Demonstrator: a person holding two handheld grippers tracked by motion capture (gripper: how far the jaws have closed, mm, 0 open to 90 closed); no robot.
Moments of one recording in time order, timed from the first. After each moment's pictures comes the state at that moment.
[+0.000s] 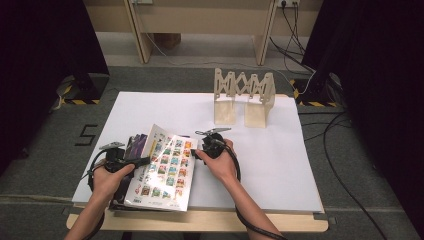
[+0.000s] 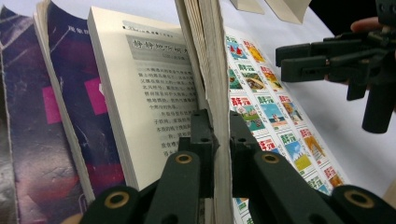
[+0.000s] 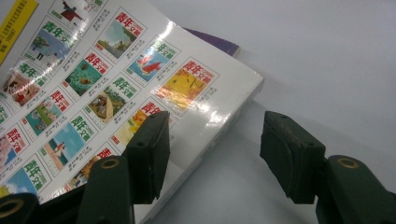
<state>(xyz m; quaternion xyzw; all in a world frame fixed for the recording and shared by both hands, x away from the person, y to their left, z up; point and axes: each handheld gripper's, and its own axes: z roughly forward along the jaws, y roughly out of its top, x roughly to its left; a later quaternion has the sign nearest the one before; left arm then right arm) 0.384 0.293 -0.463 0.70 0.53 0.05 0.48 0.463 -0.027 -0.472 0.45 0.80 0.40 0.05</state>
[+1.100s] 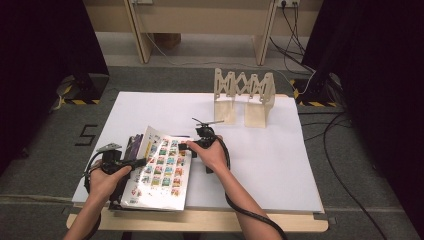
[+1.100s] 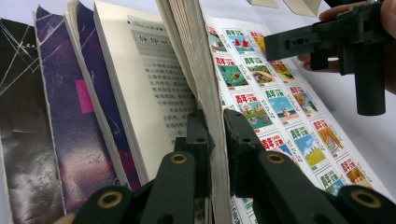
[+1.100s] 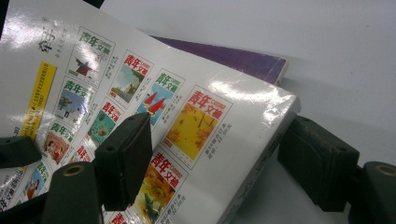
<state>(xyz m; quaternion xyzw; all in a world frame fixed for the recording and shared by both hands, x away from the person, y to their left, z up) 0.382 0.304 -0.468 0.70 0.54 0.06 0.47 0.501 0.001 -0.487 0.49 0.76 0.42 -0.08</state>
